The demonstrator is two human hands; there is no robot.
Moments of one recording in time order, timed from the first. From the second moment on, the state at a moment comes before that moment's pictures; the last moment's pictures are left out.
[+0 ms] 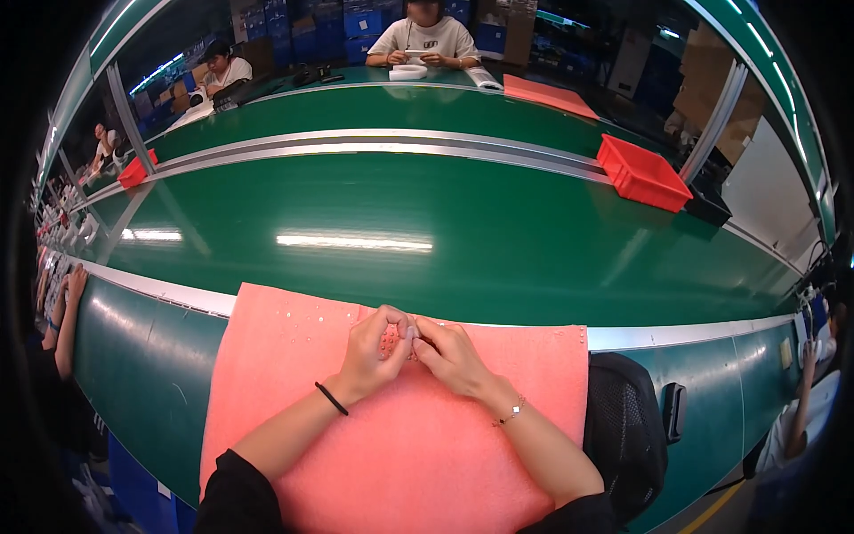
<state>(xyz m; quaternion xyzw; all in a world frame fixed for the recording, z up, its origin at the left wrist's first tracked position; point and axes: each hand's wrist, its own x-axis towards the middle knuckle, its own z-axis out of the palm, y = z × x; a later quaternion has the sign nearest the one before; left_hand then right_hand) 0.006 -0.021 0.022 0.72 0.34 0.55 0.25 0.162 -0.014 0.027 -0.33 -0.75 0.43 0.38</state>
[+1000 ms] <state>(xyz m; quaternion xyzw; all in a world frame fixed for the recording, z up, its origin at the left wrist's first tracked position) 0.006 -0.022 0.021 0.73 0.35 0.54 0.23 0.163 -0.010 0.015 -0.35 -0.73 0.45 0.37</state>
